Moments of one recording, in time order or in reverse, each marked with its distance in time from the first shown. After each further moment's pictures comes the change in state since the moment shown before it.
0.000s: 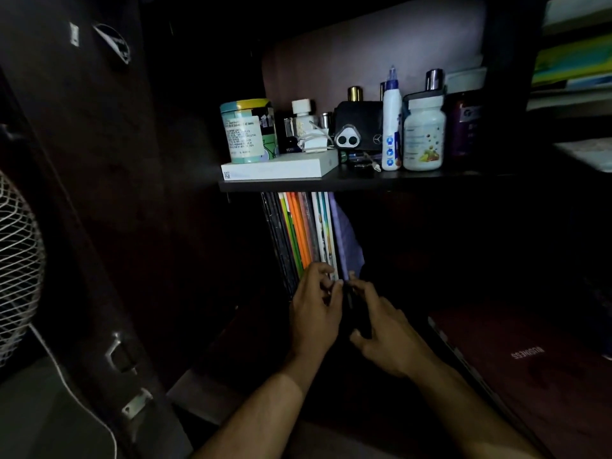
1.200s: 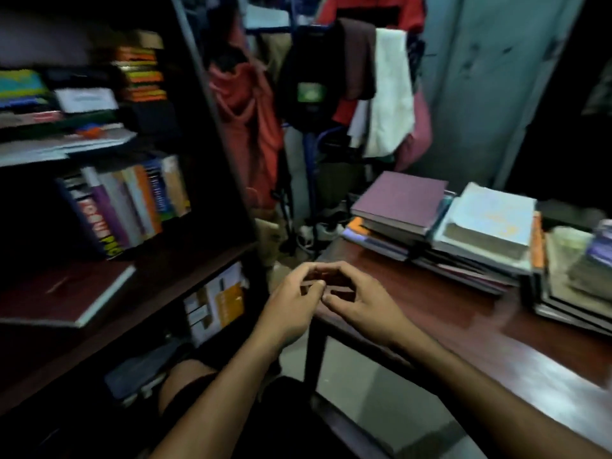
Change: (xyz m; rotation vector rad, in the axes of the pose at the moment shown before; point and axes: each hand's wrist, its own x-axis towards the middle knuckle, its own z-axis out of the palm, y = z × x) left_hand -0.340 0.442 -0.016 -0.784 -1.479 0.239; right_hand -0.569 -0.227 -0.217 -0.089 0.843 0.755
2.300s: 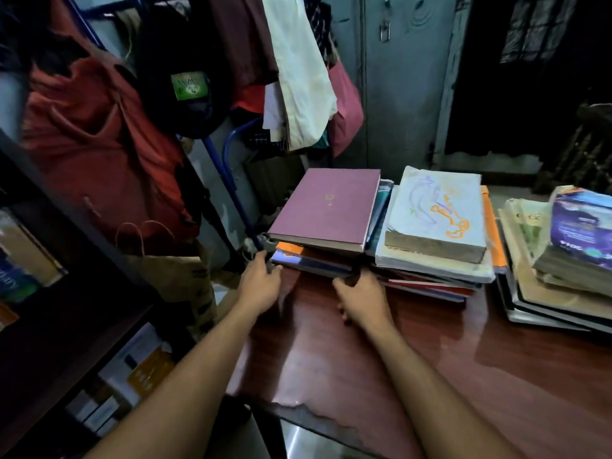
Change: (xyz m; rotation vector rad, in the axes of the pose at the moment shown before) left_hand 0.215 -0.050 0.097 0.381 -0.019 -0.289; right_hand 0.072 0.184 -0.090 -0.002 0.538 0.720
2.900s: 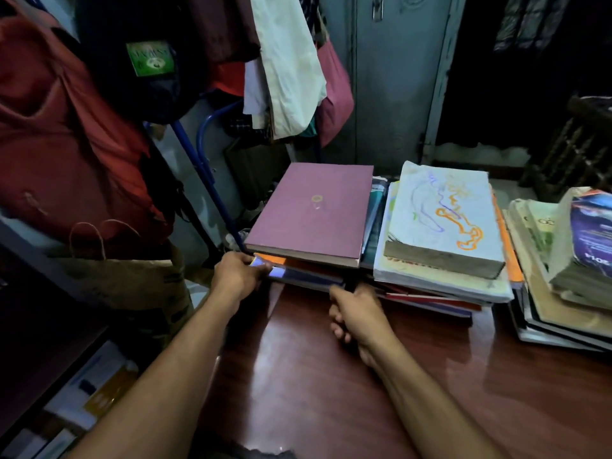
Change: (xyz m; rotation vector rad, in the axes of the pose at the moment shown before) left_hand 0.066 -0.006 0.014 -0.125 0.032 -0.143; right_hand 0.003 -0.006 -0.001 0.345 -0.122 0.196
